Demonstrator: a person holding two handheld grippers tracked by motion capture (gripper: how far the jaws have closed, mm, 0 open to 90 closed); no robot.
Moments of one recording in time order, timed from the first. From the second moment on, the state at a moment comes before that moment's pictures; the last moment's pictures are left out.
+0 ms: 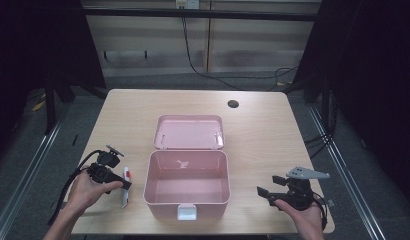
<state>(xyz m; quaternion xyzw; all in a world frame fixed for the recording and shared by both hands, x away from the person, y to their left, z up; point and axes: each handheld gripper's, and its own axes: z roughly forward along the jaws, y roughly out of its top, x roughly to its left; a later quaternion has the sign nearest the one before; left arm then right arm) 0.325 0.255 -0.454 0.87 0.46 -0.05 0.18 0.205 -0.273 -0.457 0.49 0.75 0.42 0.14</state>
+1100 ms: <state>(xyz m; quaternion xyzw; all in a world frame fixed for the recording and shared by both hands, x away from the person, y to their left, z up) 0.327 0.238 -0.466 0.91 0.38 -0.04 0.14 0.207 -0.271 -0.459 0.49 0.76 0.42 0.12</state>
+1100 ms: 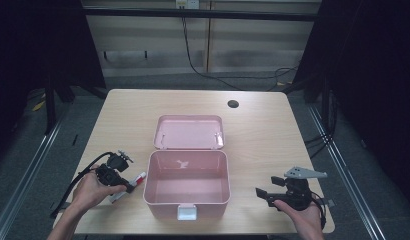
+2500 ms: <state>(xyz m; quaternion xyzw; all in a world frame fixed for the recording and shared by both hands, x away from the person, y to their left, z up) 0.324 0.242 -0.445 0.94 0.33 -0.07 0.10 0.207 -0.271 -0.460 0.49 0.76 0.42 0.12</state>
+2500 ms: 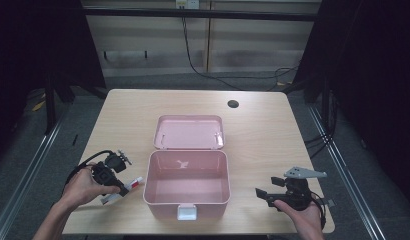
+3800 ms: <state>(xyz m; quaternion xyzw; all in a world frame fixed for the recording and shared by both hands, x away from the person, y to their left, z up) 0.313 0.253 -0.379 0.95 0.28 -0.08 0.12 0.208 -0.269 -0.461 0.49 0.76 0.41 0.11</state>
